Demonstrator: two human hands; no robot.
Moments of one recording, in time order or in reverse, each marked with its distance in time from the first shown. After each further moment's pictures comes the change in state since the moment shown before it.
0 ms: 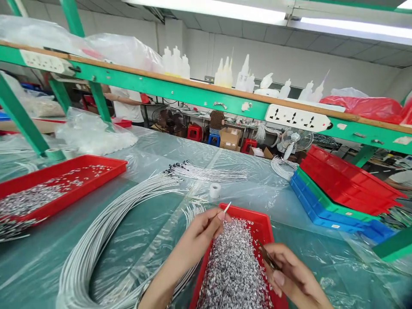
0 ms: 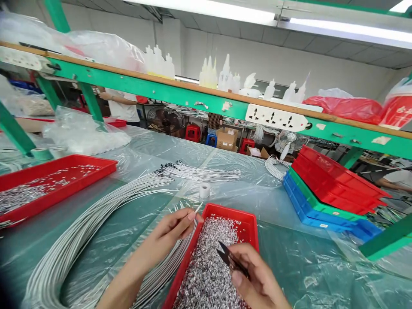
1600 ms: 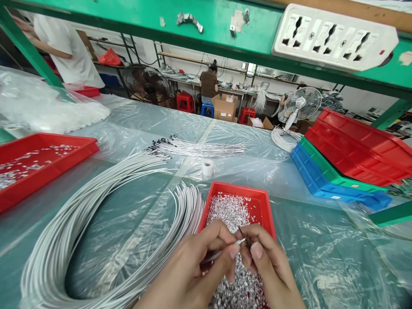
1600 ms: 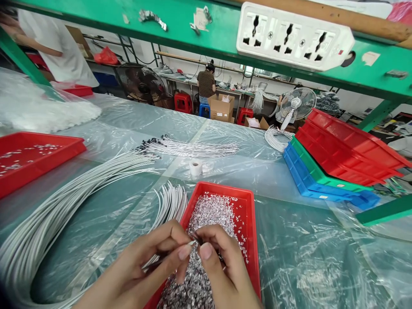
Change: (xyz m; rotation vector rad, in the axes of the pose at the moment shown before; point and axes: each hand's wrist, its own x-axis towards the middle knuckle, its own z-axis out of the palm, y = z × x) left_hand -0.007 0.022 0.029 -0.171 -0.199 -0.209; right_hand 0.032 0.037 0.025 0.162 0.180 0.114
